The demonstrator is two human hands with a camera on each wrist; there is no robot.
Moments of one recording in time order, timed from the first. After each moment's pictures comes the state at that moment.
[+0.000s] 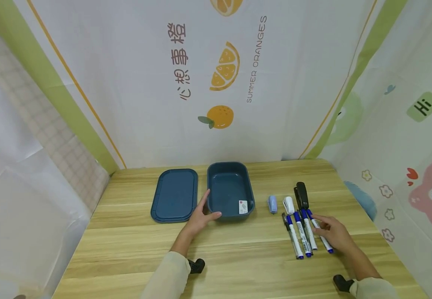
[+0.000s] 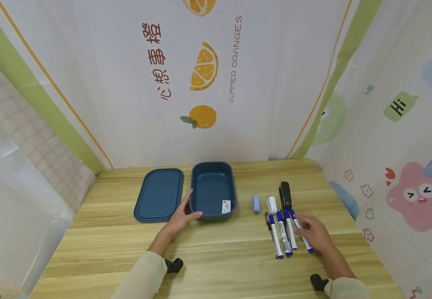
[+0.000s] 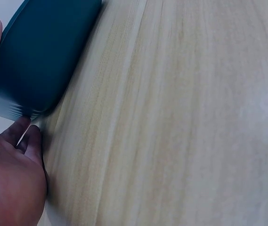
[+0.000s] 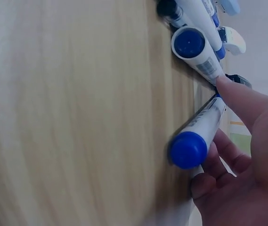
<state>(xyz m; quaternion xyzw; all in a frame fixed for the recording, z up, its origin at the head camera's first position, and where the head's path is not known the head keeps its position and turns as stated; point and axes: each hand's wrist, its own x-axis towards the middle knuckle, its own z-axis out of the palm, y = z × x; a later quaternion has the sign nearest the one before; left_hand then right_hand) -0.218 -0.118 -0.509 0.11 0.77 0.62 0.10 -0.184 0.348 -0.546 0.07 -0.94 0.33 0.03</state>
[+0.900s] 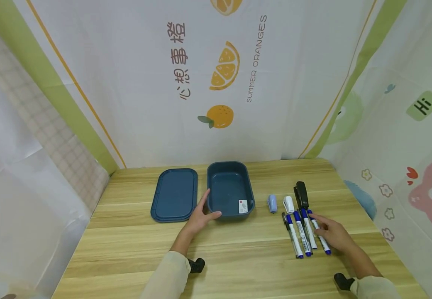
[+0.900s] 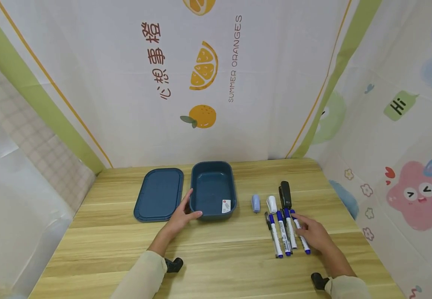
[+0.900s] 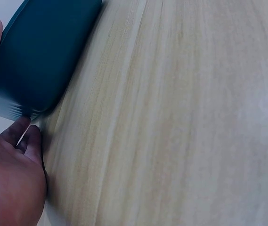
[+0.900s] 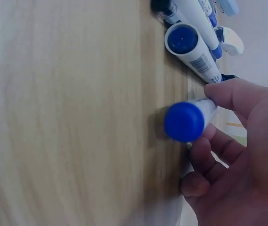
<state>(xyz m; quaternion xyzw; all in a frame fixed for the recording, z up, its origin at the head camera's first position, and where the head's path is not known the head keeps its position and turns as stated) -0.219 -0.119 -0.510 0.11 0.76 0.63 0.11 -0.183 0.344 -0.539 0.08 -0.94 0.33 -0.02</state>
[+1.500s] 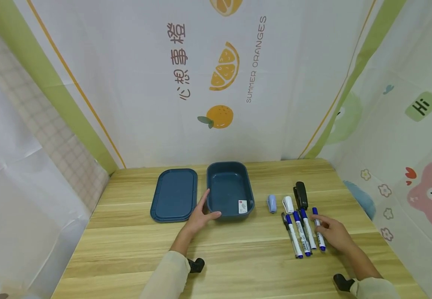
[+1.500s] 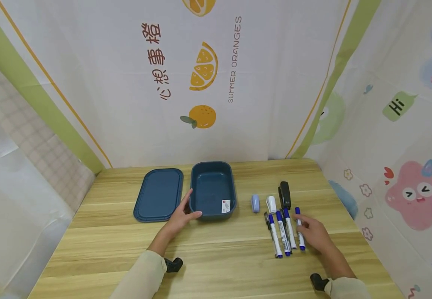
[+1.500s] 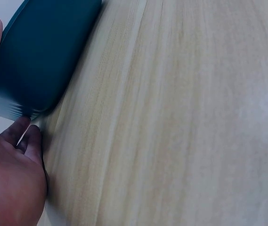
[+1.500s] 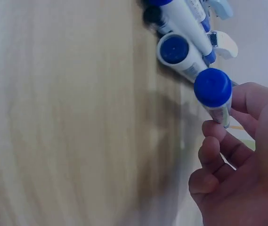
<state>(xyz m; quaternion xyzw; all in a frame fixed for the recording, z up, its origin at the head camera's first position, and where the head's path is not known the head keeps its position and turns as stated) -0.218 -0.119 -0.507 0.10 0.77 0.62 0.10 -0.181 0.342 -0.536 0.04 -0.93 0.35 0.00</state>
